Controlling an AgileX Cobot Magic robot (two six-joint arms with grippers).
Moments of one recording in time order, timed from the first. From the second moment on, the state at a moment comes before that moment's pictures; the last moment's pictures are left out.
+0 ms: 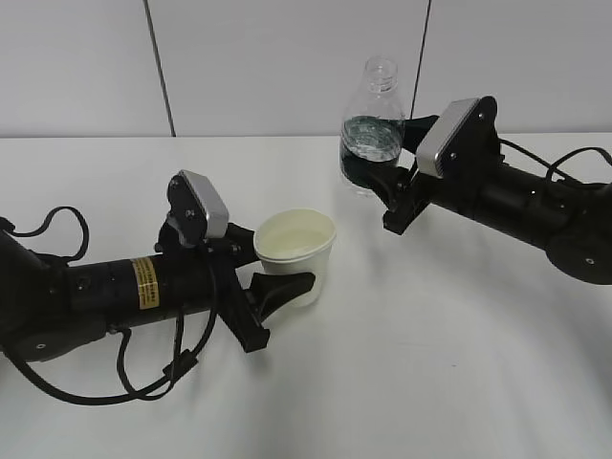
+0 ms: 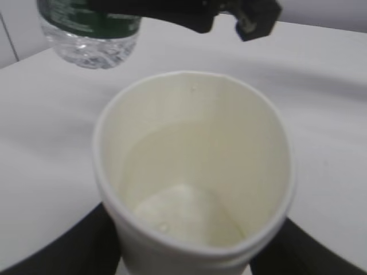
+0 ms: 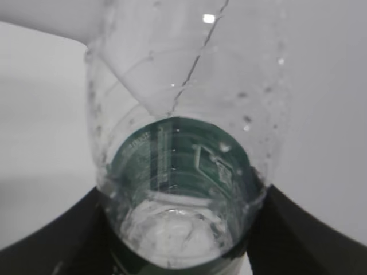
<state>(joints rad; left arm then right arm) -0.42 2.06 -0.75 0.80 -1.08 -0.21 0.11 2.05 -0.95 -0.72 -1.13 -0.13</state>
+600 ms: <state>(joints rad) -0.29 2.06 -0.75 0.70 -1.08 -0.14 0.11 2.05 -0.94 -0.77 -1.05 0.28</state>
